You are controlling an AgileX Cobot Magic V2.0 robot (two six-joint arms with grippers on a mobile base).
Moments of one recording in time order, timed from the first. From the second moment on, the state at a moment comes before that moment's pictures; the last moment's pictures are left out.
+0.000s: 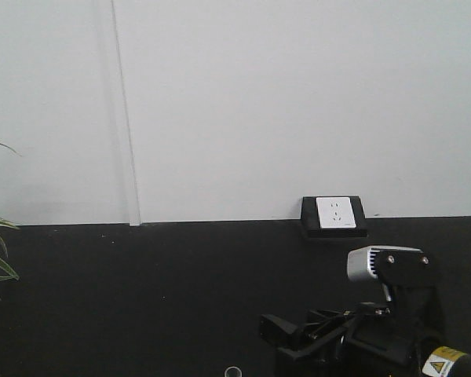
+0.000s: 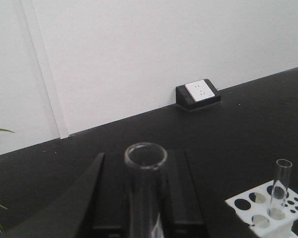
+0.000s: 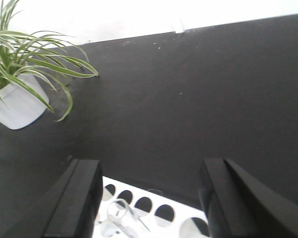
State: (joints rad) left arm -0.41 0.43 -0.51 0.18 0.26 -0.18; right arm 0.65 1.16 -0.72 0.63 0.02 -0.25
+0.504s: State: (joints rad) left arm -0.41 0.43 -0.51 0.18 0.26 -0.18; right arm 0.65 1.16 -0.69 0.34 0.01 -0.13
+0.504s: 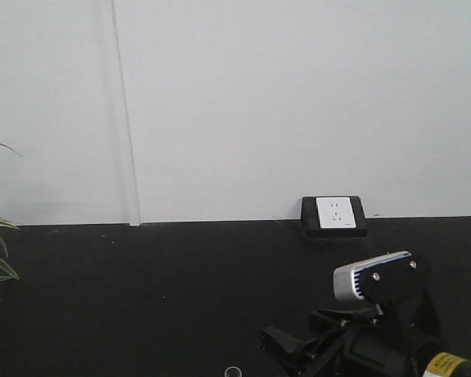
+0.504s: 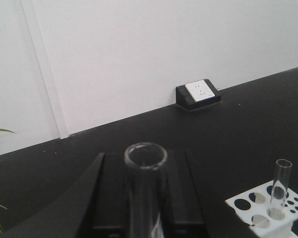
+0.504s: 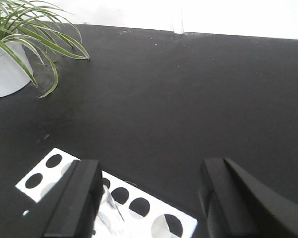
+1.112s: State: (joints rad) left arm -0.41 0.43 -0.51 0.18 0.26 -0.18; right arm 0.84 1.19 -0.28 0.17 -0.58 -0.05
